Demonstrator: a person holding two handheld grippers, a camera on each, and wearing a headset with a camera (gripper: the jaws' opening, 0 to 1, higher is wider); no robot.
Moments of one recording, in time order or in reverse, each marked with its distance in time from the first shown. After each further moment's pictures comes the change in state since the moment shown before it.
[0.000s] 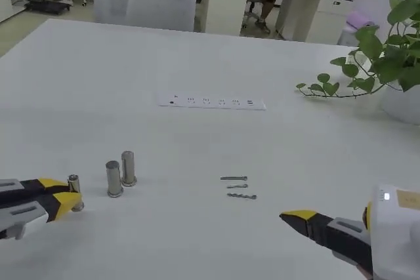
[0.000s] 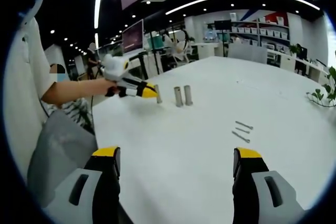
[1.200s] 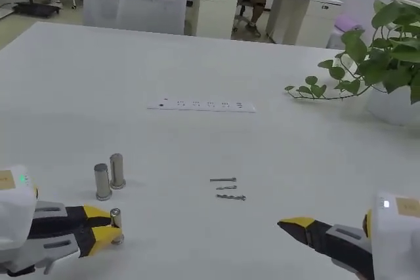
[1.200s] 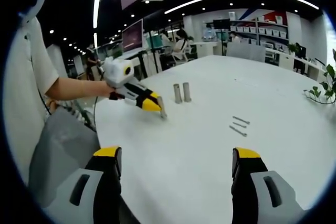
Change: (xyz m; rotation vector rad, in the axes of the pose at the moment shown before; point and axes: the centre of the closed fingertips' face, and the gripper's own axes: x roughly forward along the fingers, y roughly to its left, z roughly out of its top) left arm 0.026 -0.086 0.005 0.131 -0.035 -0.318; right arm -0.013 -0.001 -0.009 0.005 0.009 -0.008
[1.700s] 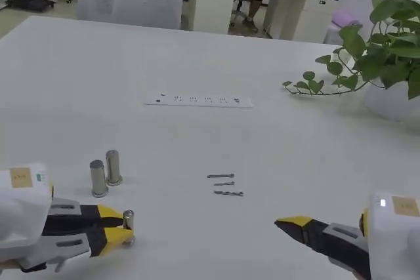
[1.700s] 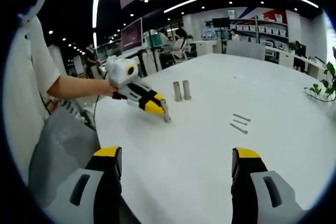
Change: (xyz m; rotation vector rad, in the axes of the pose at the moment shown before) left arm 0.018 -0.013 0.001 0.049 0.013 -0.083; right arm 0.002 0.000 -0.005 0.011 0.011 0.001
